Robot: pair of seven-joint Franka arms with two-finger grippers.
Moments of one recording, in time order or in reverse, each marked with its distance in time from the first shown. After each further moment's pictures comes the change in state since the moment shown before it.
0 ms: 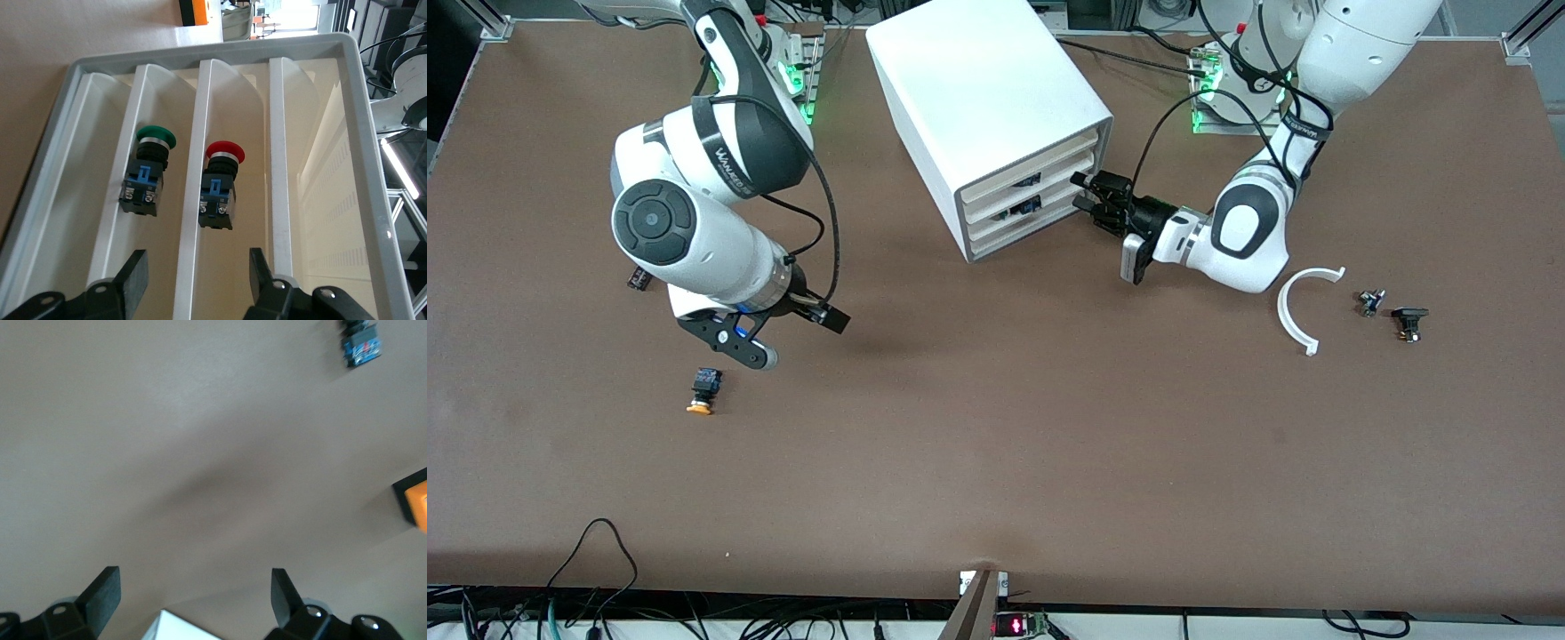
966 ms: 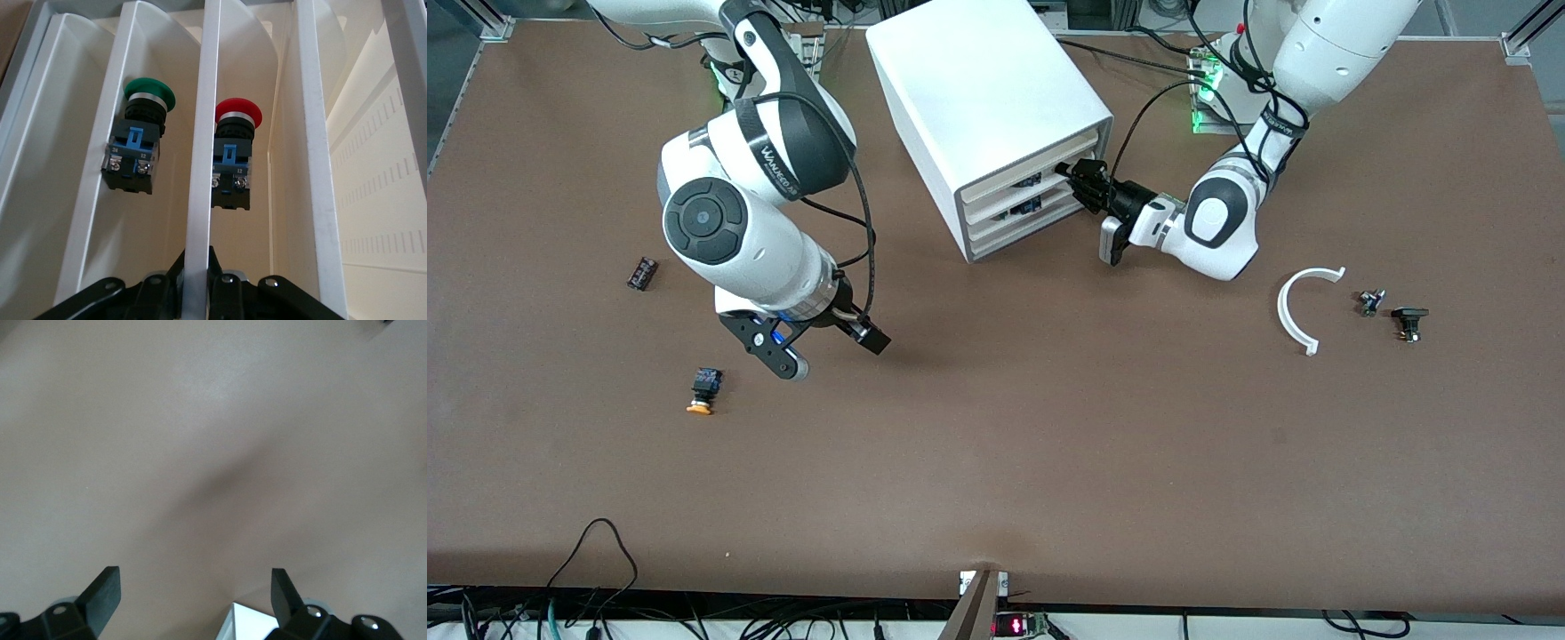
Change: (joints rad) left arm -0.031 0.034 -0.031 -0.030 -0.010 0.019 0.055; right arm 0.058 0.111 0.008 0.184 0.013 0.003 0.260
